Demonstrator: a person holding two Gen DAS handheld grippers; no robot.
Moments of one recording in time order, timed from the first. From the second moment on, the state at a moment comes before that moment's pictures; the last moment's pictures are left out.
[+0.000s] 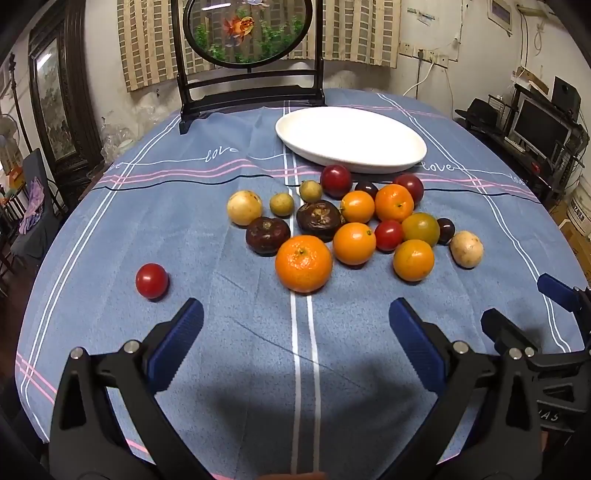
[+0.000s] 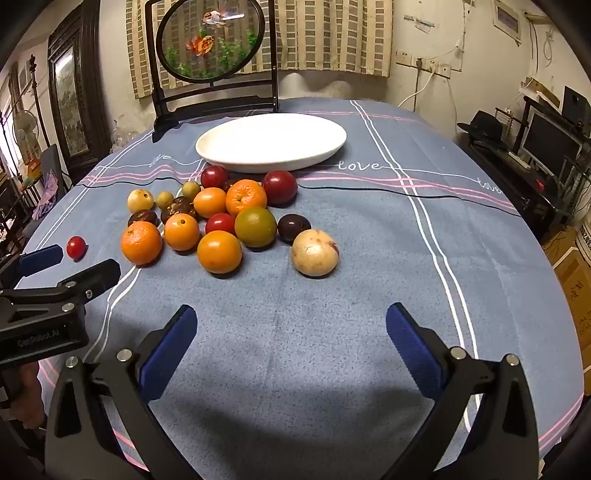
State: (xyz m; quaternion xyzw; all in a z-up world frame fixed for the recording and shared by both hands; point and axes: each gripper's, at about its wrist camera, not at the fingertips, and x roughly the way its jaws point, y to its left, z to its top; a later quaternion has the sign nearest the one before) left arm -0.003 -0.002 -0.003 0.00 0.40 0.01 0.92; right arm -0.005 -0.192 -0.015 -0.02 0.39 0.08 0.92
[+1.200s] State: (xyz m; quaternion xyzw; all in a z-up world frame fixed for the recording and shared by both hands) left arm -0.004 -0.010 -0.004 0.00 0.41 0.01 0.91; right arm -0.013 -0.198 -0.010 -0.01 0.39 0.08 0.92
